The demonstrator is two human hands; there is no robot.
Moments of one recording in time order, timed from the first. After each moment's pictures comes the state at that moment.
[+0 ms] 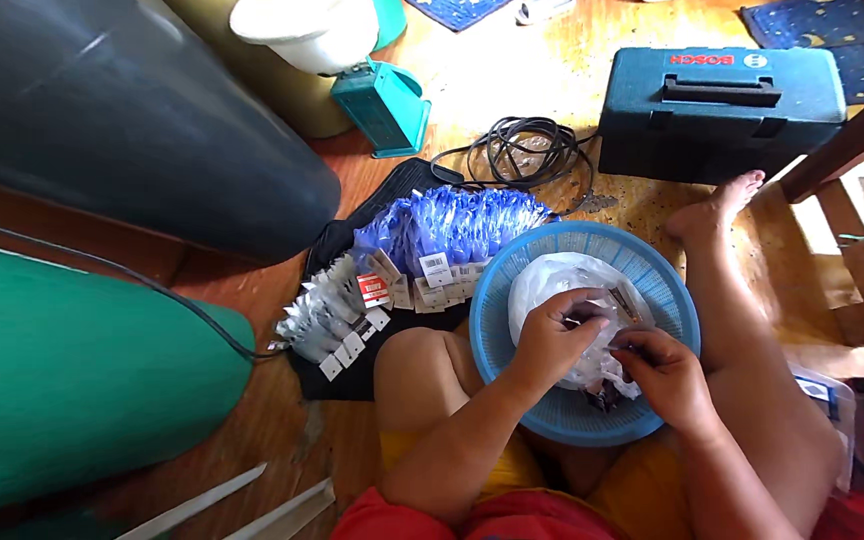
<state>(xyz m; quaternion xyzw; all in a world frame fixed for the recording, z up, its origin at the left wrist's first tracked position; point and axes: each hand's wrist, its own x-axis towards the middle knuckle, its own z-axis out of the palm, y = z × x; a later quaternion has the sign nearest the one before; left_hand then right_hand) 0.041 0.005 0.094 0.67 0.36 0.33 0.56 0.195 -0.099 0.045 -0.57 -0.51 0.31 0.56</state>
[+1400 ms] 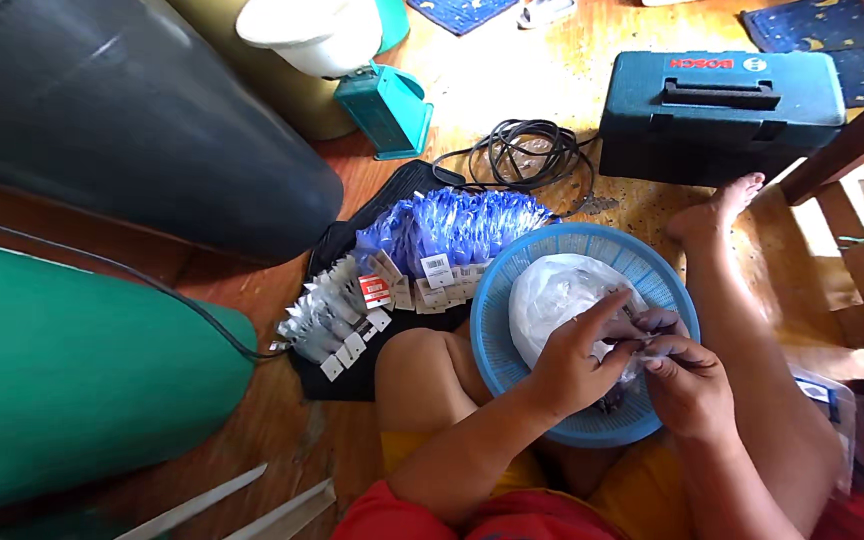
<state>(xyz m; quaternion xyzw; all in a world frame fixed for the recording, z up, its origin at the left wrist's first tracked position) 0.054 -0.014 0.086 0.78 0.19 0.42 0.42 0.194 -0.096 0.054 -0.36 -0.41 0.39 0.74</state>
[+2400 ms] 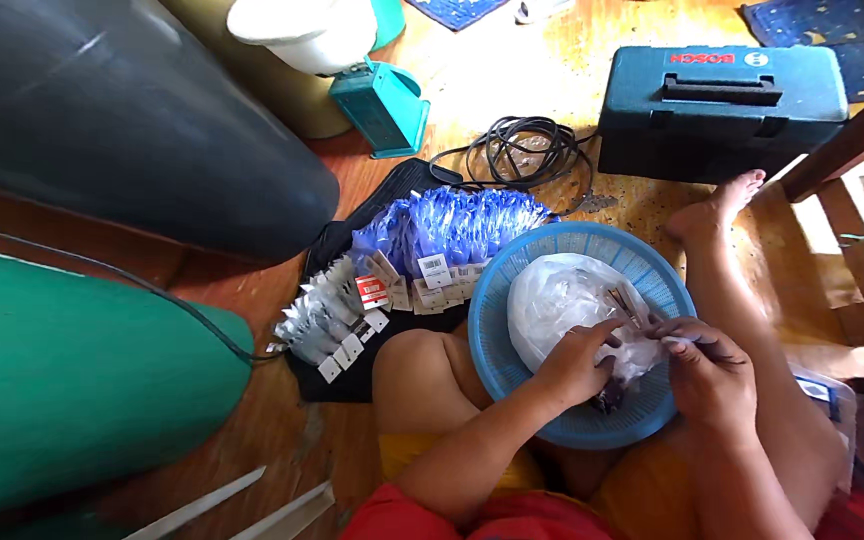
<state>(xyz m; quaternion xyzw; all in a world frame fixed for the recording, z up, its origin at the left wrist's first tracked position) 0.059 -0.003 0.054 0.81 0.34 0.04 0.47 0.217 -0.099 0.047 -0.41 -0.40 0.32 0.75</state>
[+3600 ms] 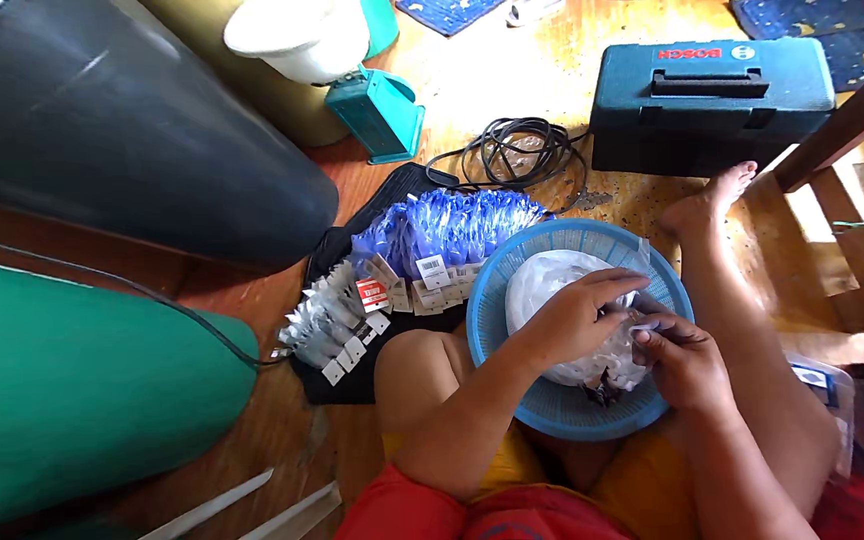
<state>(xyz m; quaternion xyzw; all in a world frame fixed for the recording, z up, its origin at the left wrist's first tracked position) 0.066 0.025 0.112 0.85 0.20 0.17 0.46 0.209 -0.100 0.046 -0.46 -0.32 0.44 0.70</state>
